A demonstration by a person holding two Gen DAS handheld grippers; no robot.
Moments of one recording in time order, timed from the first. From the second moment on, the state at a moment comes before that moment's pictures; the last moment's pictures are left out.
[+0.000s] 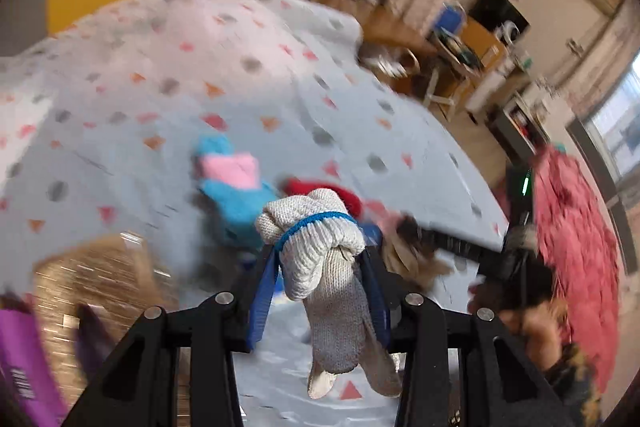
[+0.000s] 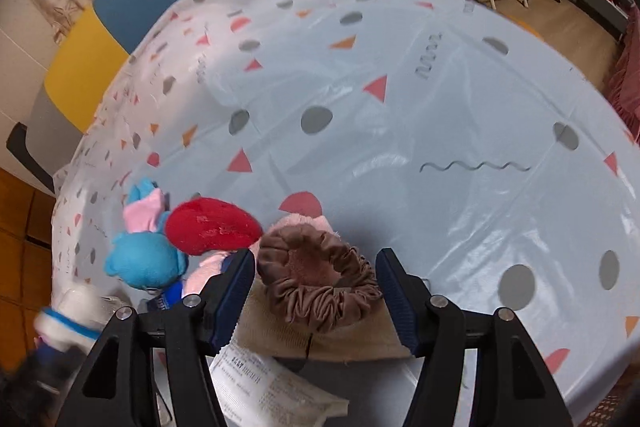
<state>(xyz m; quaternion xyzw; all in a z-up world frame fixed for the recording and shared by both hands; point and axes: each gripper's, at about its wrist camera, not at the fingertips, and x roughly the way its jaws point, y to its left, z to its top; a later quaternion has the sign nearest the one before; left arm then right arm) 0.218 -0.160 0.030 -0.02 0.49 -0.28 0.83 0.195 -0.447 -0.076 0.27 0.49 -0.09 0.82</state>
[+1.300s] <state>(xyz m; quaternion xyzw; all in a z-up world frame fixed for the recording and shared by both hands) 0.064 0.246 -0.063 -0.17 0.47 0.10 0.86 0.190 -0.417 -0.058 0.16 0.44 -0.08 0.88</state>
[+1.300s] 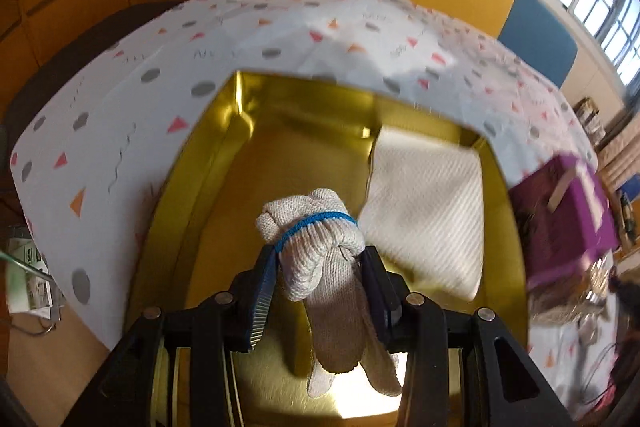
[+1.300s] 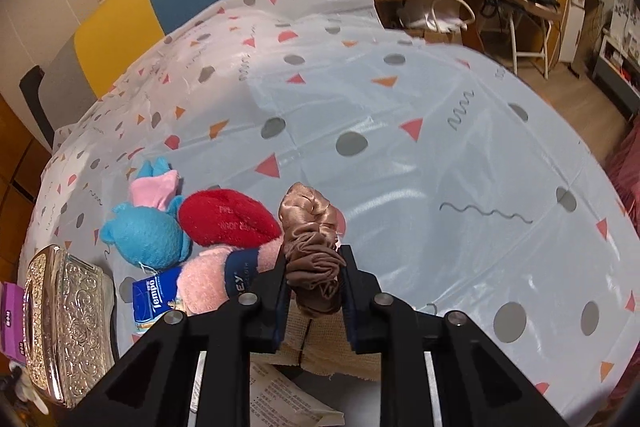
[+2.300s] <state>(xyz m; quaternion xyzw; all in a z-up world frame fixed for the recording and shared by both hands) 0.017 0.220 -0.023 -0.13 0.40 0.07 0.91 0.217 -0.256 0.006 0.17 0.42 0.12 0.88</state>
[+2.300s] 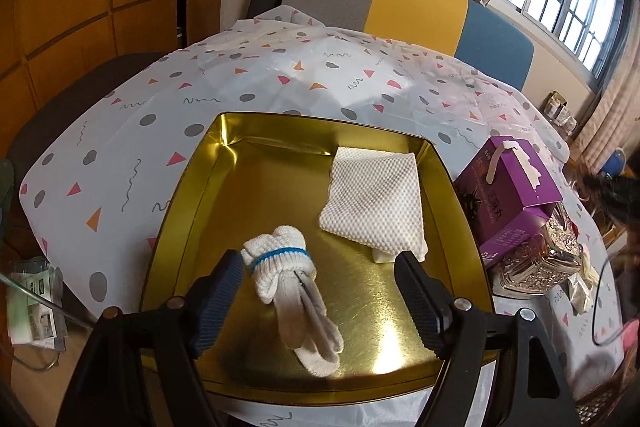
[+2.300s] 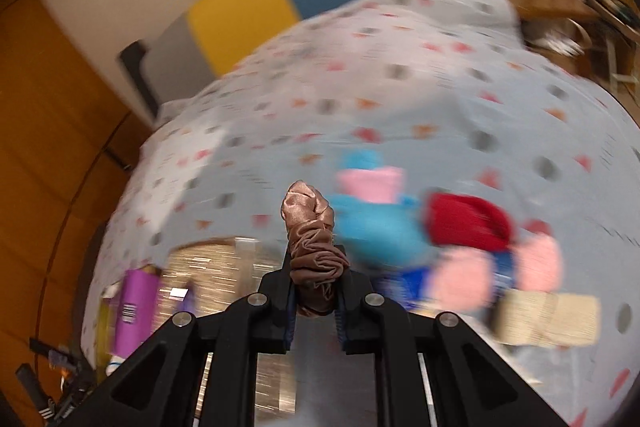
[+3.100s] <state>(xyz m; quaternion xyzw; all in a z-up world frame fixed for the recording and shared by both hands) -0.005 0.243 -0.025 -0.13 0.39 0.12 0.90 0.090 0.044 -0.027 -0.10 0.45 0.42 0.78</state>
